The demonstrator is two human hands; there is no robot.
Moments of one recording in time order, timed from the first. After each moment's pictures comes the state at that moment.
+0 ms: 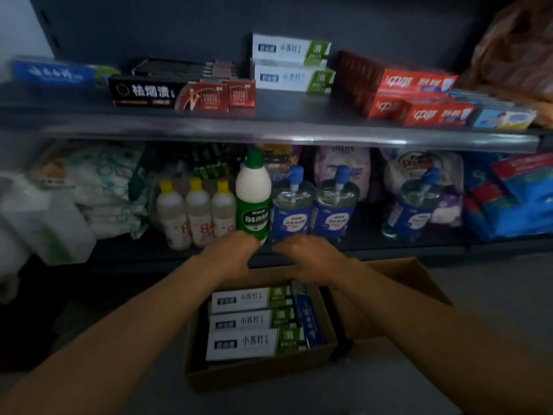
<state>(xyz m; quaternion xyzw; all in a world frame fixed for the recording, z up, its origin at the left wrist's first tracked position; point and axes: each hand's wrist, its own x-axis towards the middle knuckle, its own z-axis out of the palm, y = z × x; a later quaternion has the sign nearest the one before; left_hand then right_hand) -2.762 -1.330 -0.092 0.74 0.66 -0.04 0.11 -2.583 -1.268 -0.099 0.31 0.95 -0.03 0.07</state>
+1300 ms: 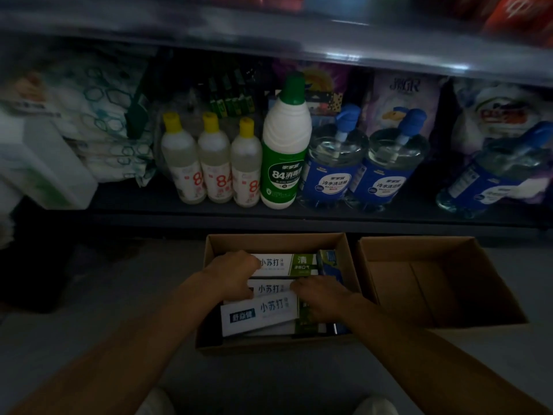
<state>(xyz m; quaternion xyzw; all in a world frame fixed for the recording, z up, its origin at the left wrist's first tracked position) -2.800 -1.334 -0.242 0.69 0.66 -0.08 0.29 -2.591 -1.268 -0.278 0.22 0.94 -0.11 0.25</state>
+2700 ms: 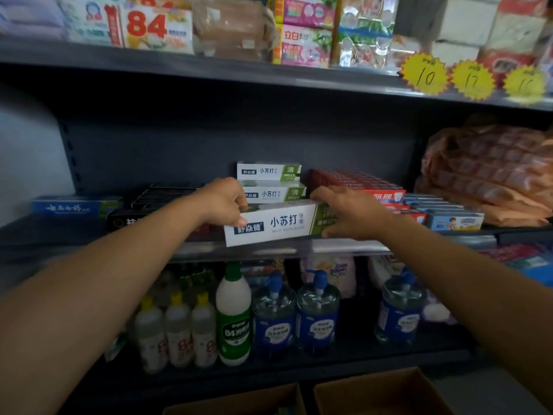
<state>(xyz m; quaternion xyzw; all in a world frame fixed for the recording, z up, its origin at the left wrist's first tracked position) -2.758 -1.244 0.159 0.66 0.72 0.19 0.07 -2.511 -1.163 0.144 0.36 0.91 0.17 -0.12</state>
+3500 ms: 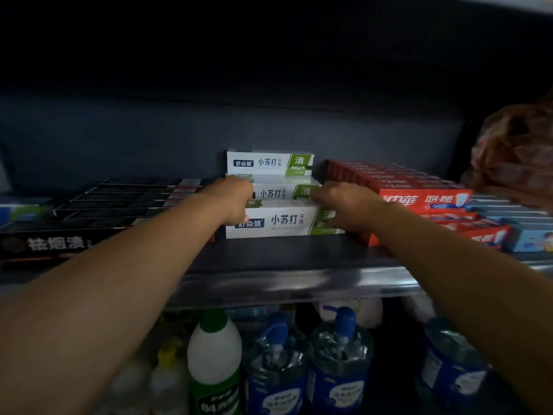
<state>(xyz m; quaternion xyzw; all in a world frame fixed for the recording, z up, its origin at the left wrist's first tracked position) -2.788 -1.062 0.114 0.67 0.74 0.06 -0.06 -2.576 -0.973 0.103 0.39 0.90 0.16 -0.07</state>
